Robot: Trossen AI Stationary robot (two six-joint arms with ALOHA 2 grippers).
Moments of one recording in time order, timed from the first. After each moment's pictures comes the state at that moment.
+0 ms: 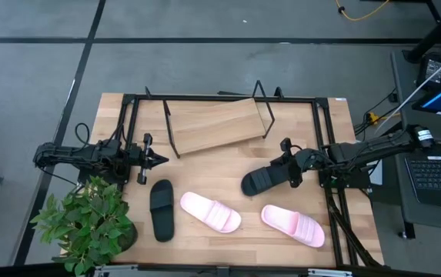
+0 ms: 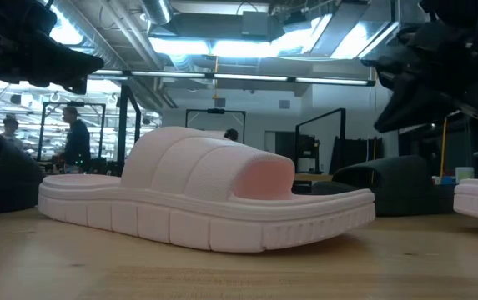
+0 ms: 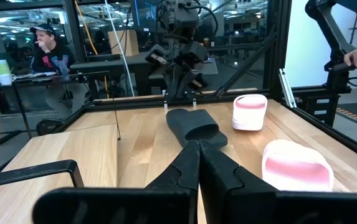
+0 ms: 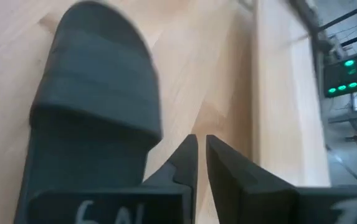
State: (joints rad) left arm -0.04 0.01 0.01 0.01 -0.04 0.06; right arm 0.17 0.84 0.38 -0.21 0.30 -0.63
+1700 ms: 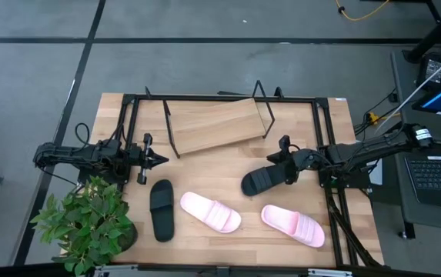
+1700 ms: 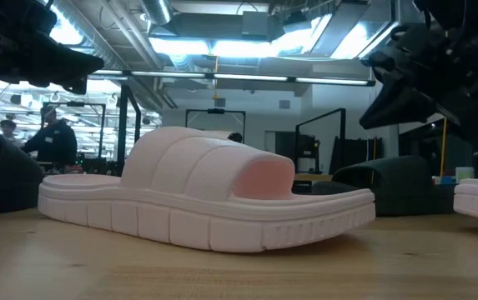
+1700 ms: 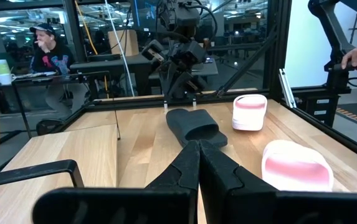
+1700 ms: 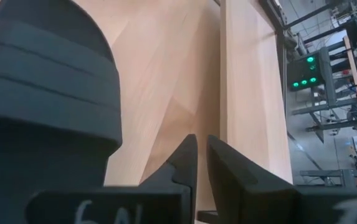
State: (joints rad) left arm -0.04 0.01 0.01 0.01 -0.04 0.06; right arm 0.17 0.90 0.38 -0.11 0.41 -0.69
